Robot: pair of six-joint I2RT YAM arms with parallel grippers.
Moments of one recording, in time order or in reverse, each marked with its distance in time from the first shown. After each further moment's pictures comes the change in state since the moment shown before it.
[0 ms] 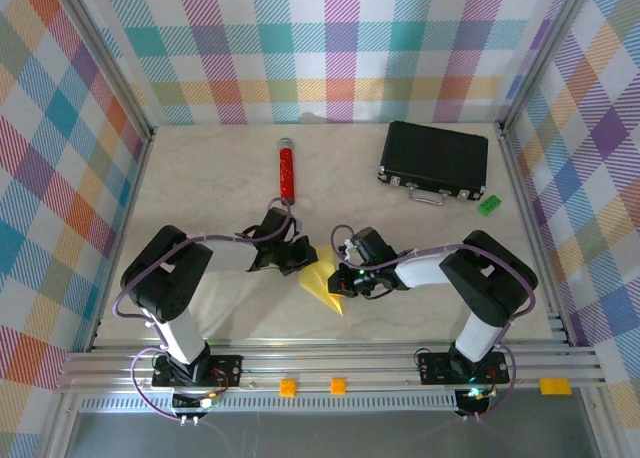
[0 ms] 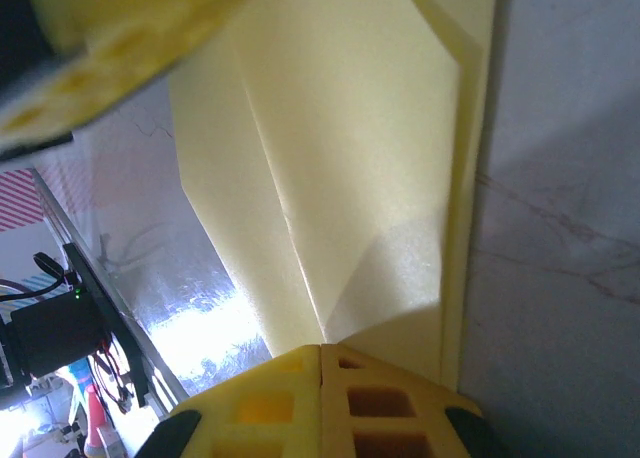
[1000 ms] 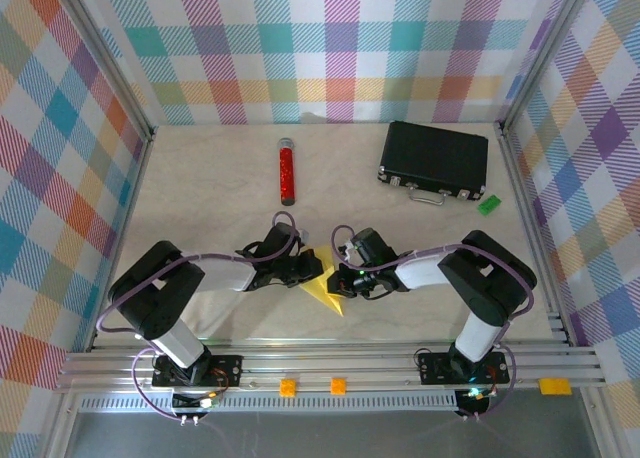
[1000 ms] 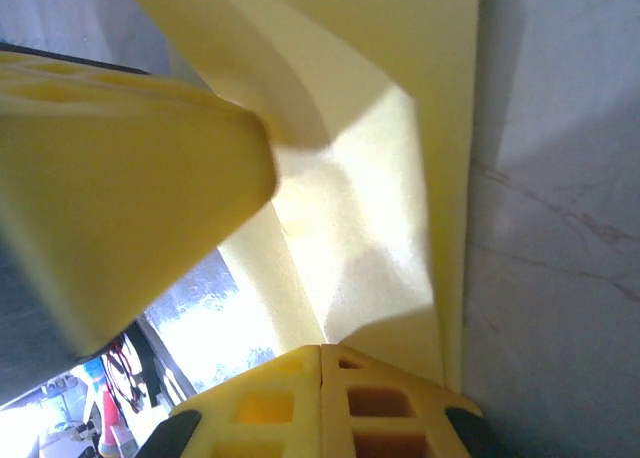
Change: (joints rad) left arm -0.143 -0.129 -0.139 0.129 -0.058 -0.046; right arm 0.001 0.006 -0.013 0.047 -0.013 0.034
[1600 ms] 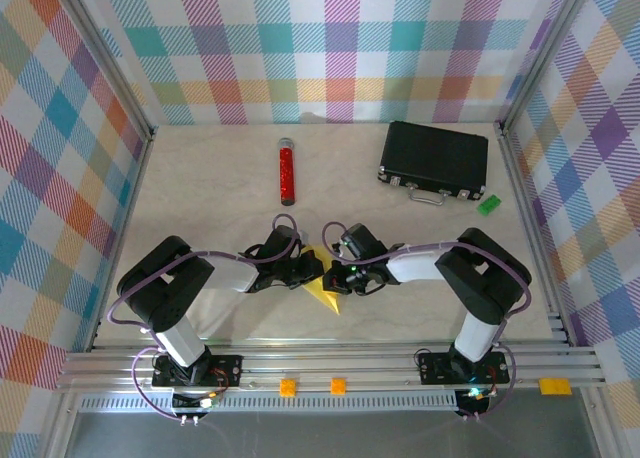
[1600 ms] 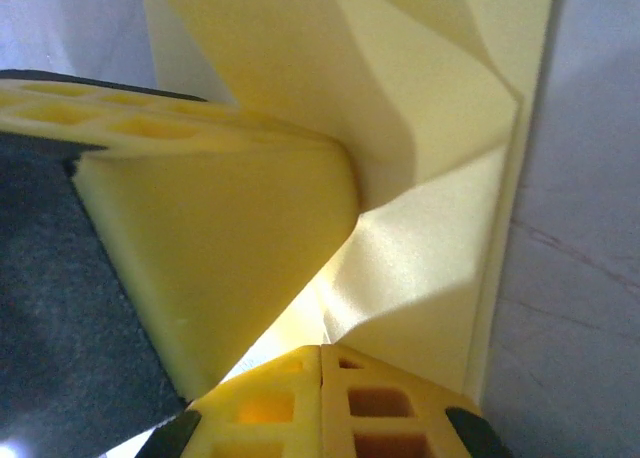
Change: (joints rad) left arm 0.001 0.071 -0.021 0.091 -0.001 -0.048; right arm 0.034 0.023 0.107 -0.147 0.076 -0.014
